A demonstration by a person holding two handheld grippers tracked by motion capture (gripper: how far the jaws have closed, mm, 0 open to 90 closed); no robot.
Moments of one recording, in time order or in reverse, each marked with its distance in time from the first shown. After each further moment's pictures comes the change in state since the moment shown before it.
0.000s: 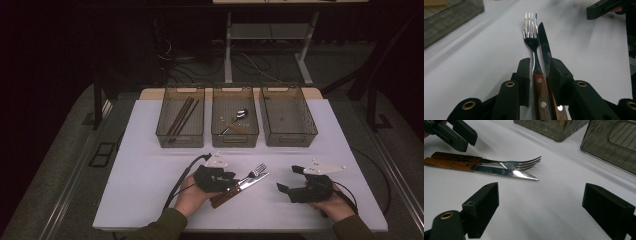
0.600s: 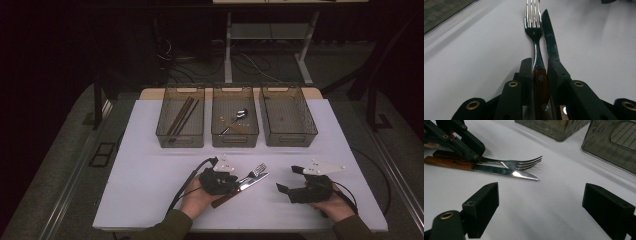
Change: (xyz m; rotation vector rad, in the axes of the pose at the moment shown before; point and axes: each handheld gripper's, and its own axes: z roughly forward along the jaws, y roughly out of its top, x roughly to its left) left arm -0.004 -0.003 0.014 0.070 0.047 0.057; right arm 0.001 0.000 0.000 0.002 0.005 -0.008
